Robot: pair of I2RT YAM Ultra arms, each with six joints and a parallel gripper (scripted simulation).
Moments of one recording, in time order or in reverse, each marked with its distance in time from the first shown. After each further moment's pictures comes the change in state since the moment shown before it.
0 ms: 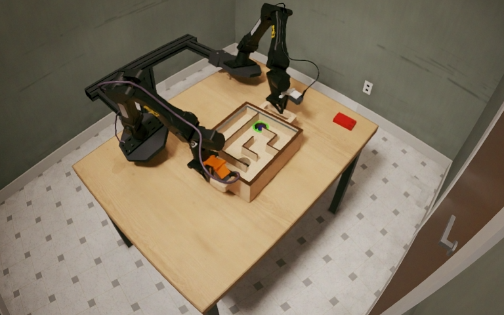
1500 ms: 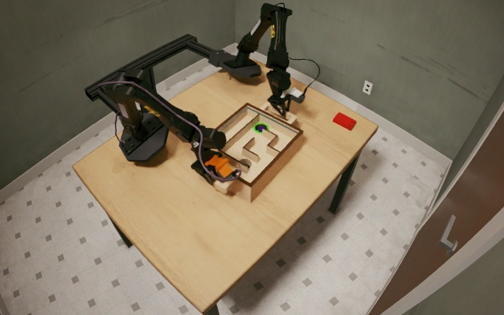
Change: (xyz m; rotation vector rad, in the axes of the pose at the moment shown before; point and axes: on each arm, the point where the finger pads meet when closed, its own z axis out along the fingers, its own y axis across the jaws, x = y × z) left arm -0.017 -0.002 -0.002 -0.005 -0.077 -0.017; right arm -0.022 0.004 0.001 -0.002 -0.097 0.033
